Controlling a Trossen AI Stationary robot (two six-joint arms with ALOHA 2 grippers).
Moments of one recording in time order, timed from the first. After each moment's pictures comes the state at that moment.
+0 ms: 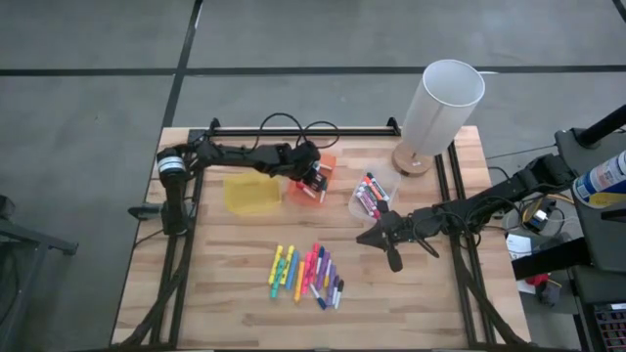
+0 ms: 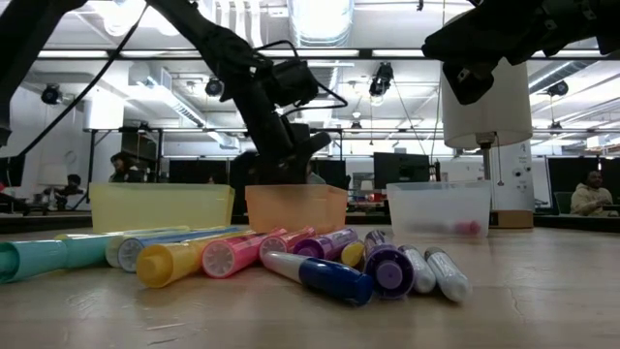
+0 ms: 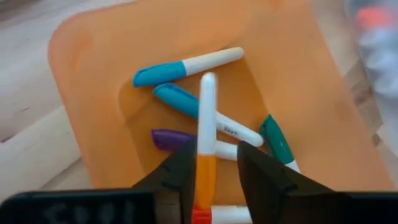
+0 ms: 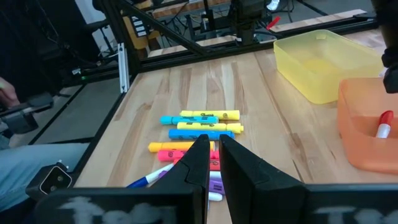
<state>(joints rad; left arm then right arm) 0.35 1.86 1.27 -0.37 -0.14 -0.55 0.33 1.13 0.45 0.42 0.19 0.33</state>
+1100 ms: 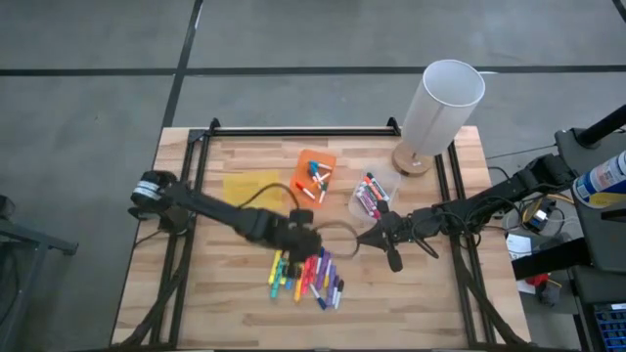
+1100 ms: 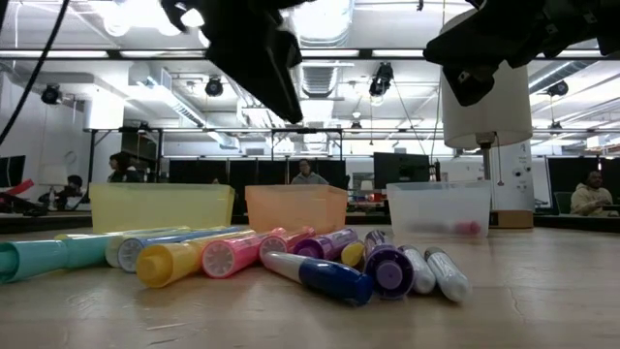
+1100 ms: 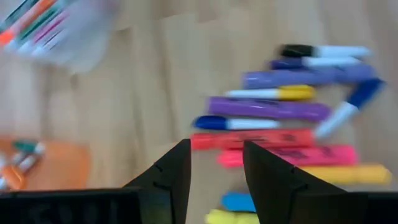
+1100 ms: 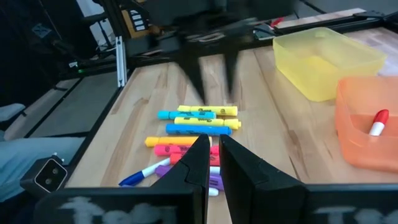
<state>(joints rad) -0.28 1.73 1.37 -0.63 -0.18 -0.01 0.33 1.13 0.45 0.40 0.18 0.31</state>
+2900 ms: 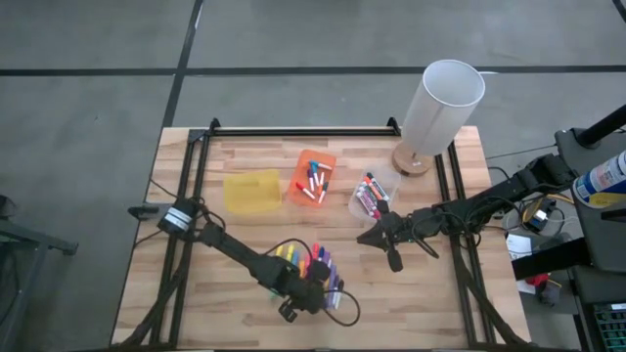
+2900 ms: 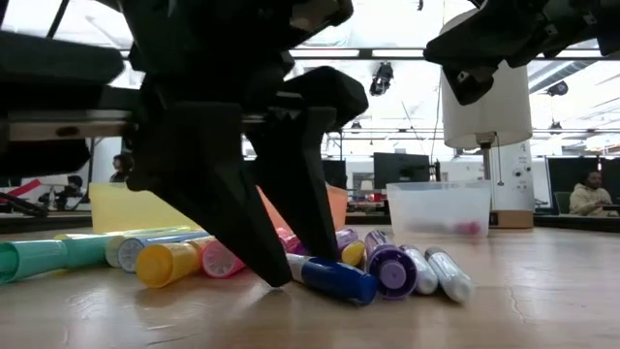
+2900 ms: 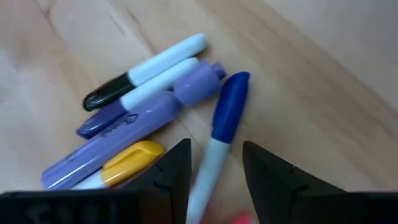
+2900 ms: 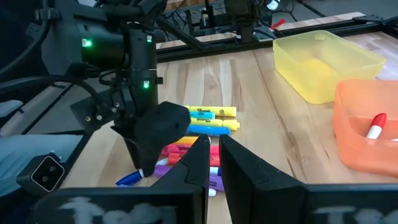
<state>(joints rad) -0.48 2.05 1.38 -0.32 -0.10 0.28 0.33 1.13 0.45 0.40 0.19 0.29</state>
